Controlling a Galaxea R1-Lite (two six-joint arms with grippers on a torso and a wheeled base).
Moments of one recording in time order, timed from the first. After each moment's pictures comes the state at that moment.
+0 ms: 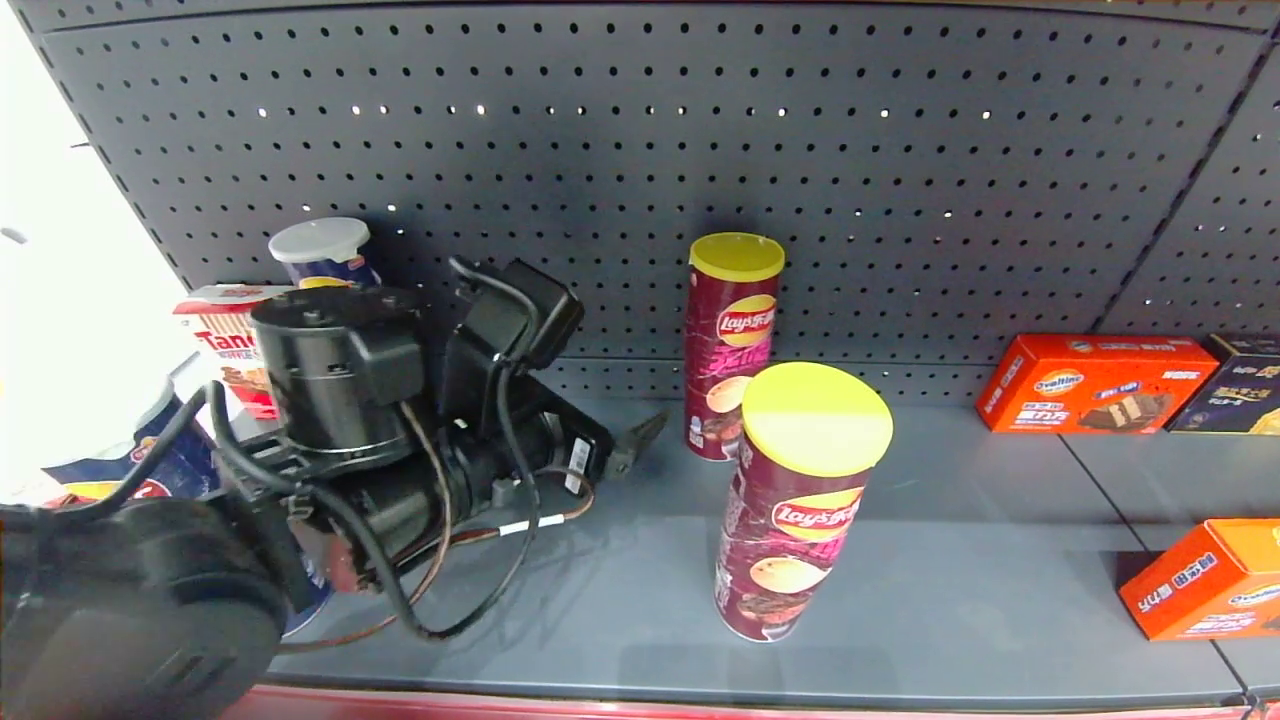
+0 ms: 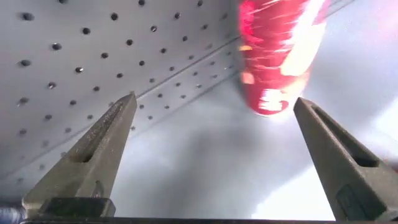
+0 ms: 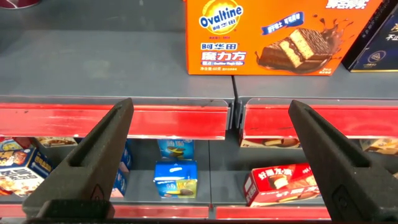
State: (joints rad) left arm -0.64 1.68 -0.78 -0.80 0.07 0.21; right arm 0.00 0.01 0.00 0.00 -0.04 -0.01
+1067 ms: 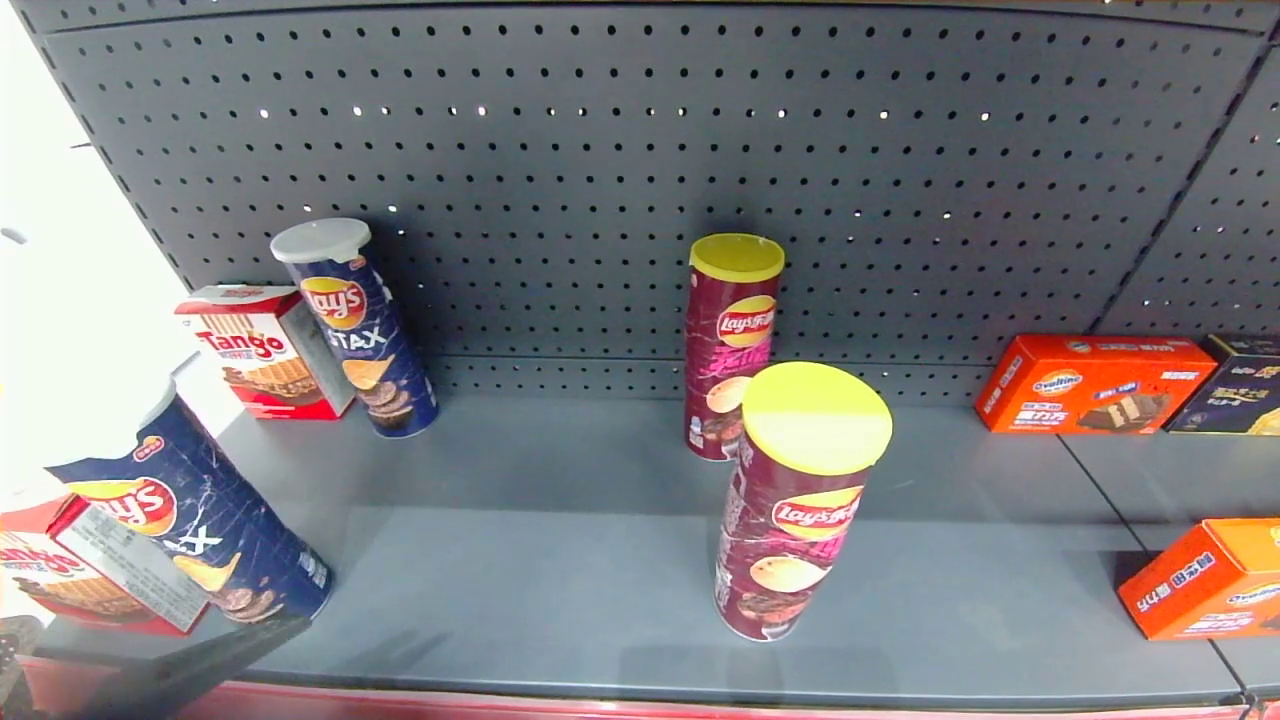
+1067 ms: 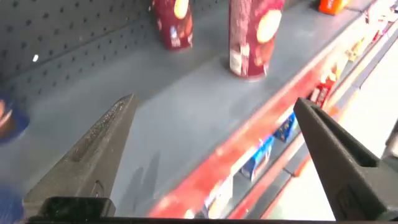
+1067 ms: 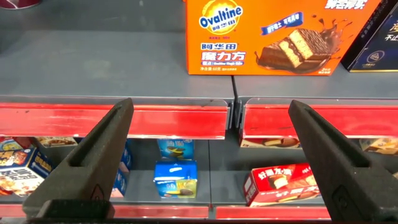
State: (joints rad) left arm -0.82 0.82 -0.02 -0.76 0.05 0.17; right arm 0.00 0.01 0.00 0.00 -0.04 -0.01
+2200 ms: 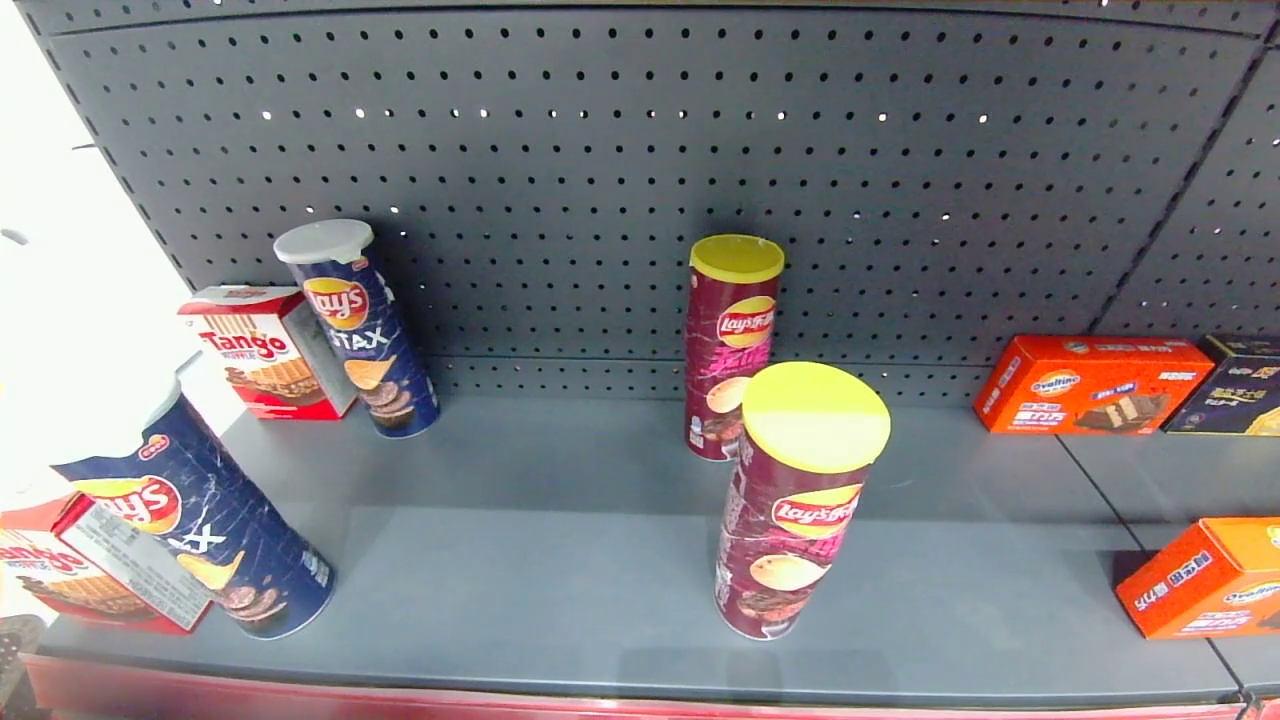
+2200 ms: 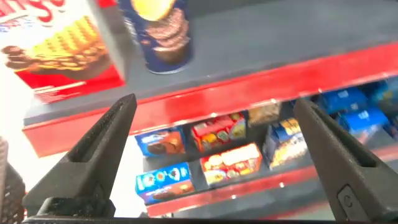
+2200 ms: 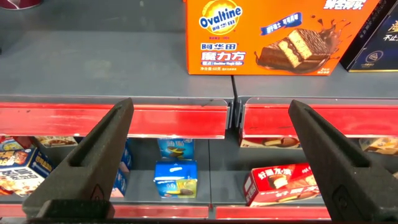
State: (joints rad) left arm -0.05 0.11 0.00 -0.07 -0.12 0.12; right arm 0.00 0.01 0.00 0.00 -0.04 -0.01
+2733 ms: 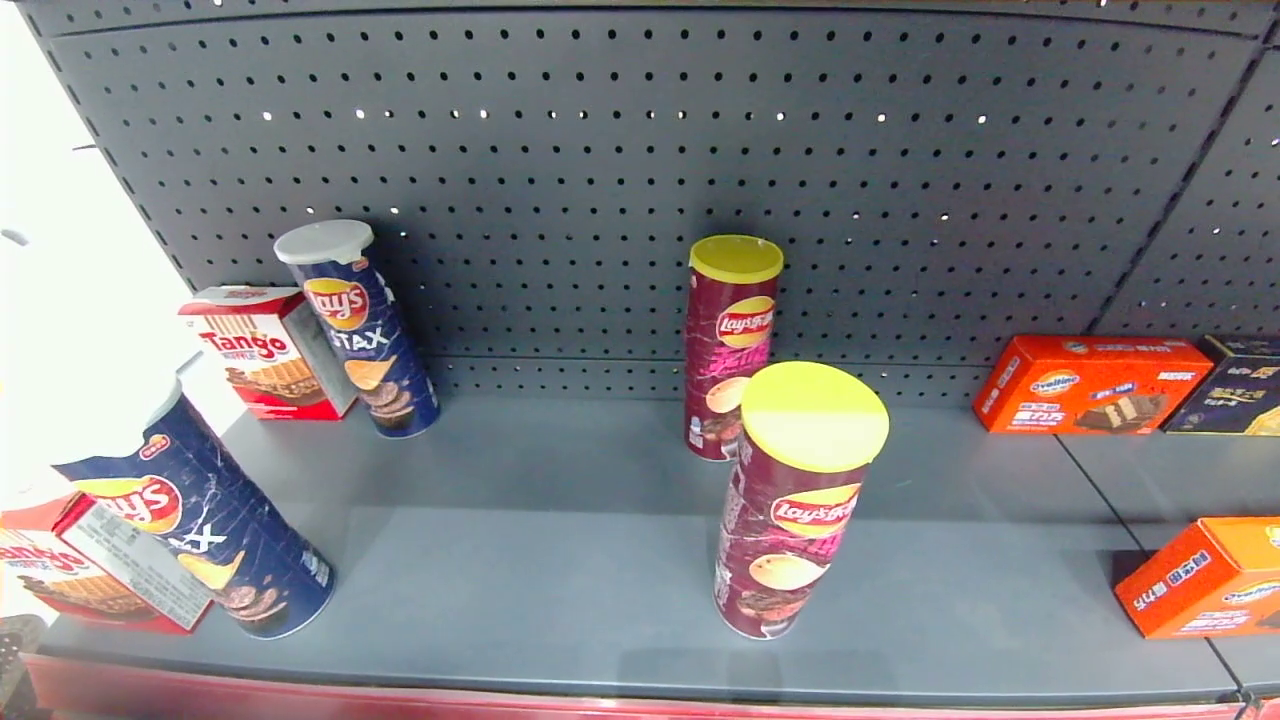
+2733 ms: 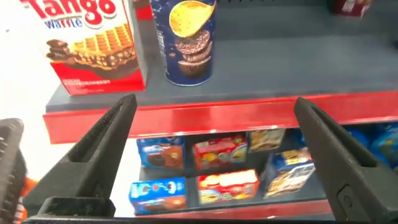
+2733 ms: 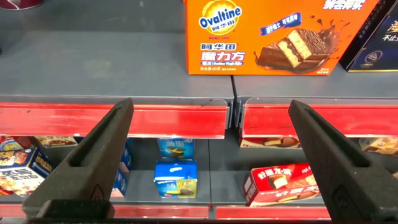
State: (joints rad) left arm 0.00 0.01 0.00 -0.07 -0.12 -0.04; right arm 0.00 0.01 0.00 0.00 -0.04 -0.01
